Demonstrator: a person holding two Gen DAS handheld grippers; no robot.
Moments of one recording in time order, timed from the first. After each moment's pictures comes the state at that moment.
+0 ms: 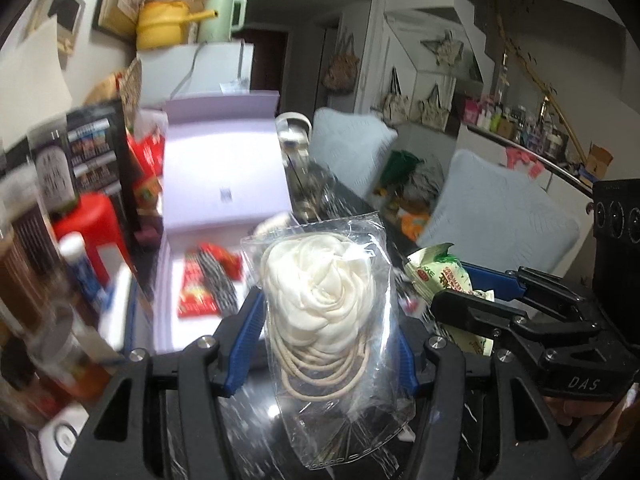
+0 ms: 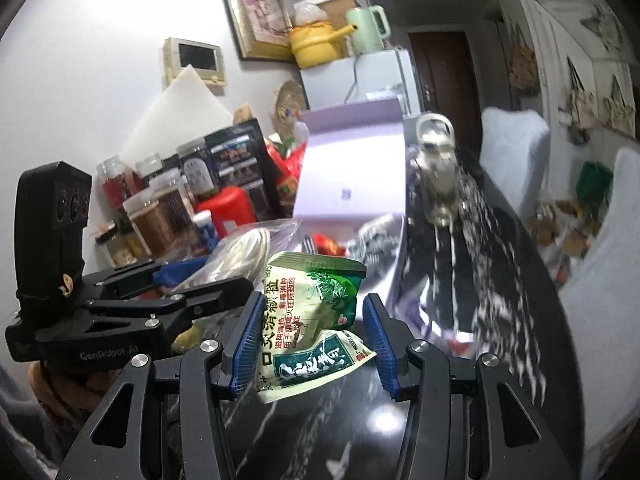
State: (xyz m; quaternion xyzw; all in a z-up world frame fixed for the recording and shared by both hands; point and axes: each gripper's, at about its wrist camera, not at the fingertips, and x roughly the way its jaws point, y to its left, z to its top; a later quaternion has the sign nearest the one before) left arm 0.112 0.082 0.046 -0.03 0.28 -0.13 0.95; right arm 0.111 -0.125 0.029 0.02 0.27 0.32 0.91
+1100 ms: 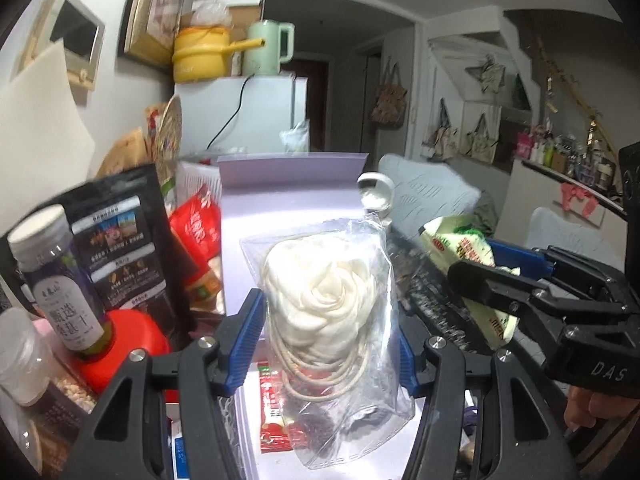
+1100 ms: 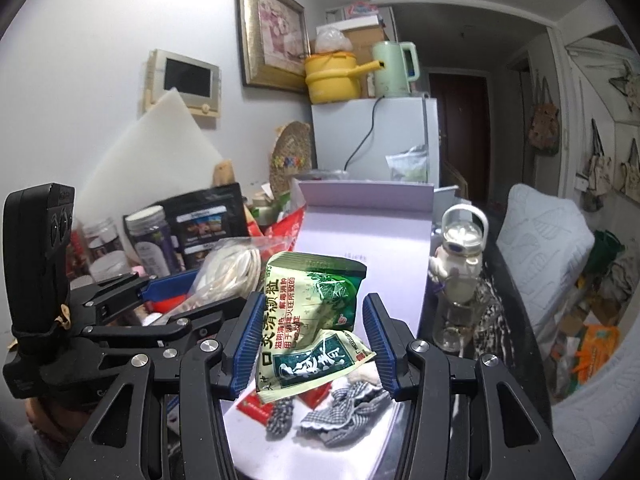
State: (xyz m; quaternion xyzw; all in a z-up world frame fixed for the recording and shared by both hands) left arm 0.251 0.145 0.074 -0.02 0.24 -0.04 0.97; right arm 0.259 -0.044 0.086 -0.02 0.21 0.32 0.92
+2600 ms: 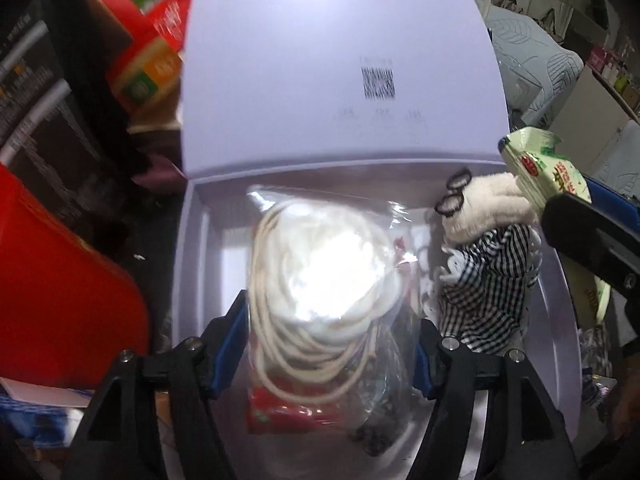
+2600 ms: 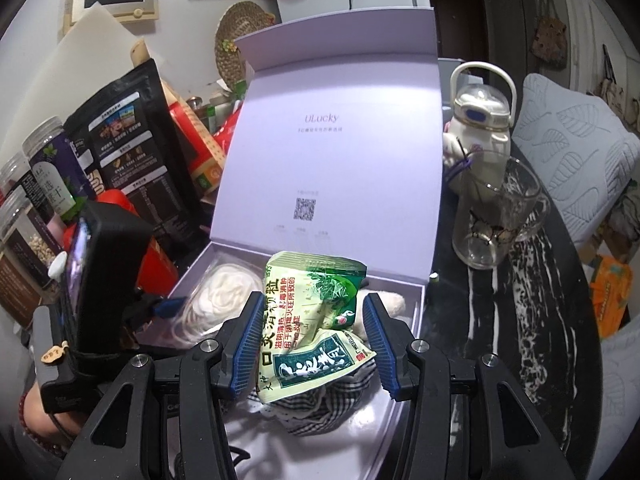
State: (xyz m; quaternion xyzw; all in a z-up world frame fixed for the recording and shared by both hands) left arm 0.366 0.150 -0.082 -0.04 0.52 0.01 0.85; right arm 0.353 -0.019 -0.024 -0.03 0.38 0.30 0.87
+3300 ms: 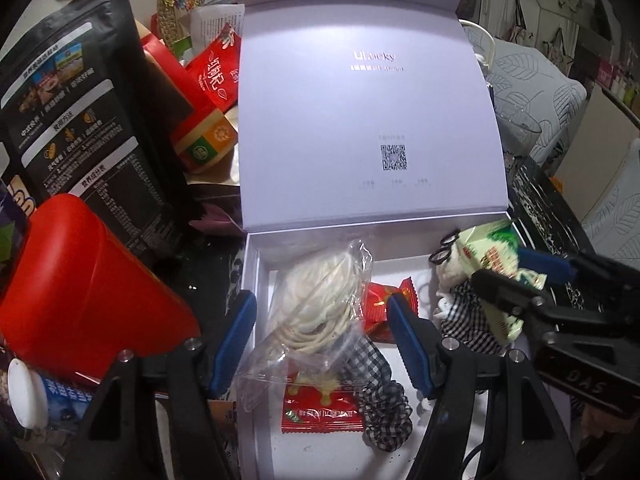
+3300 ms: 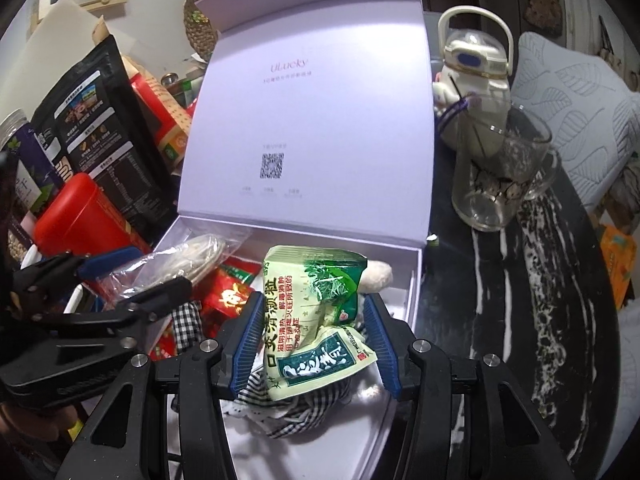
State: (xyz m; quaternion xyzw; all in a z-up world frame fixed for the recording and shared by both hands) left arm 0.348 0.144 -0.041 -0.01 0.45 0.07 0.89; right arm 0.375 -0.020 -0.062 -0.02 0.43 0.29 0.85
